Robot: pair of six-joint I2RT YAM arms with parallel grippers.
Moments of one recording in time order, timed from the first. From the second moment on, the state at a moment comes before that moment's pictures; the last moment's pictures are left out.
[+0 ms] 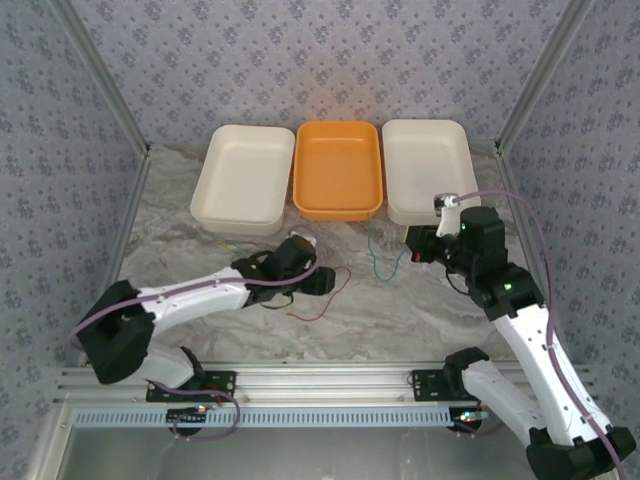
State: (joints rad) left arm -0.92 1.38 0.86 -0.29 -0.03 -0.68; right arm 0.33 0.79 0.92 -0.63 -0.24 0.35
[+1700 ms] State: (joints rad) left arm -0.79 1.21 0.71 -0.08 0.00 -1.33; right arm 0.70 0.57 0.55 -0.14 0.38 0.75
